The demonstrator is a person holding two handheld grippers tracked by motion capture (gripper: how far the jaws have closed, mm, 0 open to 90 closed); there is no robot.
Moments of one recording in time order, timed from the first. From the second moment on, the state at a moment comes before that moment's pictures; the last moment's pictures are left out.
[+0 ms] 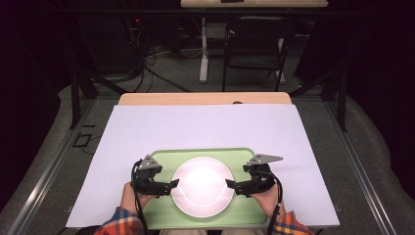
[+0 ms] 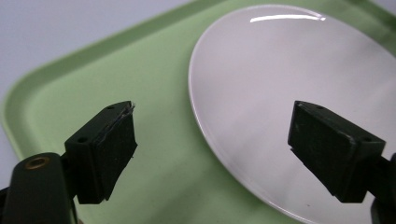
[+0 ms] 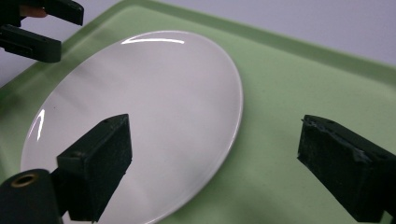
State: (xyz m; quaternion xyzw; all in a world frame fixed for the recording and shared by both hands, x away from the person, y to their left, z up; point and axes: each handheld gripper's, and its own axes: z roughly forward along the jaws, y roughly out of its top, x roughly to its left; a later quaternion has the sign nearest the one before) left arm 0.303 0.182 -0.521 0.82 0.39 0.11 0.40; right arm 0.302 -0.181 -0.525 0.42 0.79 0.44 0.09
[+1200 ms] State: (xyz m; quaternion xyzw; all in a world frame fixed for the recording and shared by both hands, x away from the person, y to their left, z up) left arm 0.260 0.247 -0.502 0.78 0.39 0.20 0.45; right arm 0.249 -0.262 -0.474 0.38 0.74 0.48 0.26
